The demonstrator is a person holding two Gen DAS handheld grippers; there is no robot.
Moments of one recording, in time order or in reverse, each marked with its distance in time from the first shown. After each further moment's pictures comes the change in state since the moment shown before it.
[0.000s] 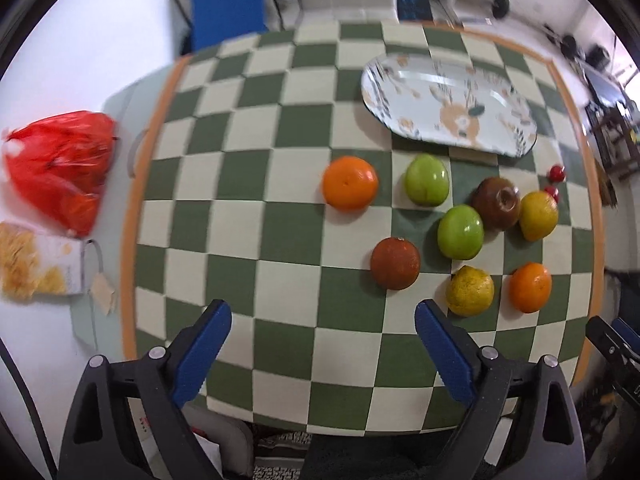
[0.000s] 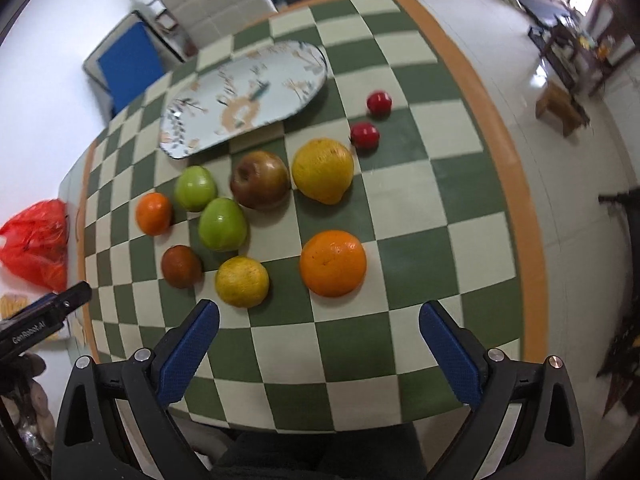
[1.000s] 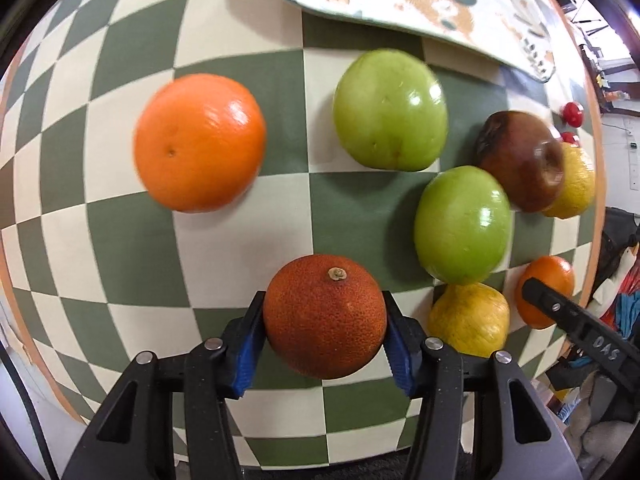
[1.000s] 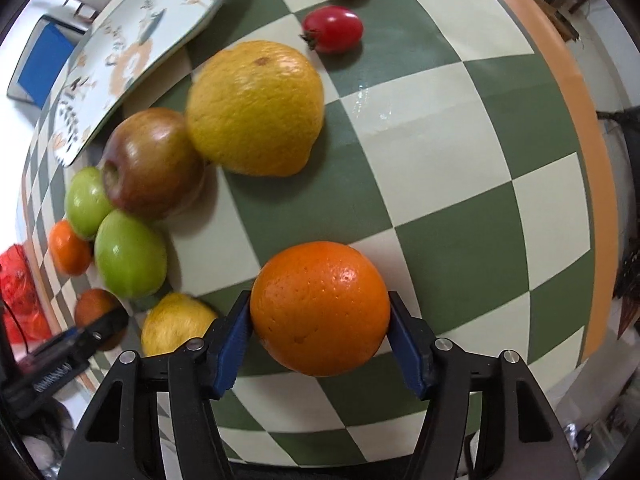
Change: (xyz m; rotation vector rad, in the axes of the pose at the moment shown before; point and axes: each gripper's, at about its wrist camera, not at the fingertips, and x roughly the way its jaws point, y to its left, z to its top) left arm 0.136 -0.055 0.027 0.118 0.282 -0.244; right arm 0.123 0.004 0.028 0.177 0.234 -0.029
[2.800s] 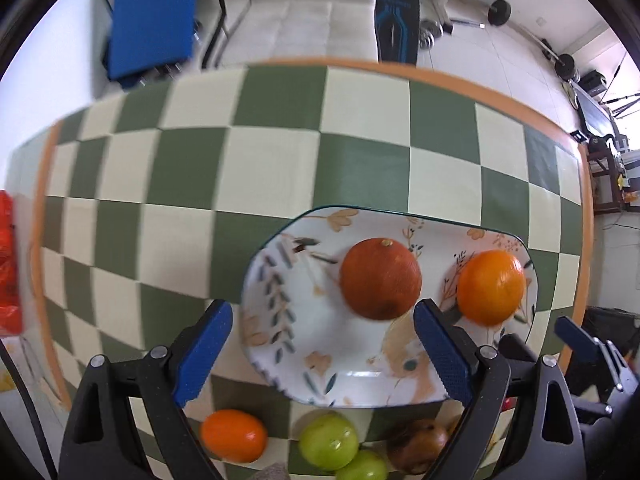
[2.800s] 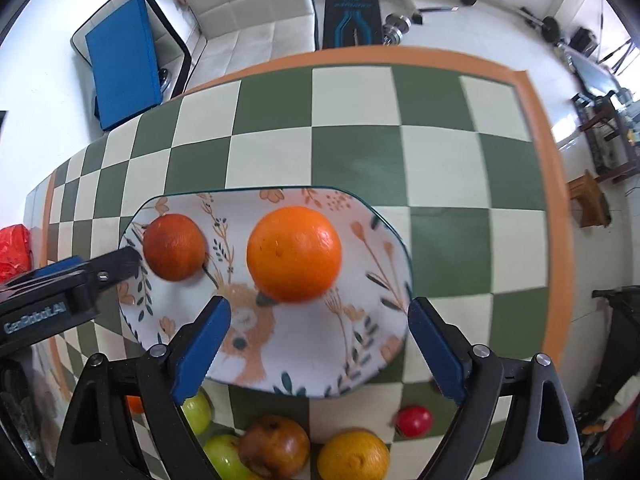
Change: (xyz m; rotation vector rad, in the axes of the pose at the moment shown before) left arm -0.116 0.013 0.180 -0.162 -0.254 0.071; right arm -0.088 0.134 0.202 -0.387 -0.237 -0.081
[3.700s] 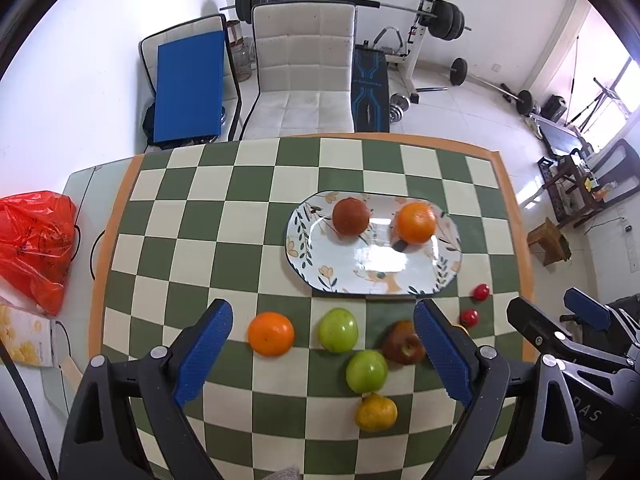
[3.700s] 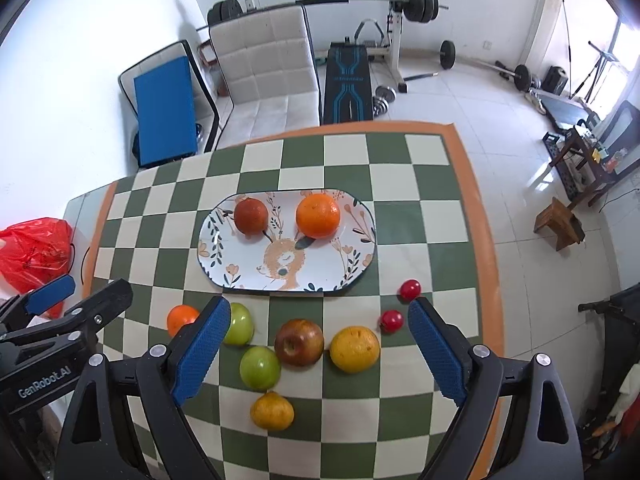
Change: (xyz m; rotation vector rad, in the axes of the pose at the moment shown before) left arm -0.161 -0.008 -0.159 0.067 -0.323 -0.010; right arm -0.190 0.015 -0.145 -0.005 -0.271 -0.007
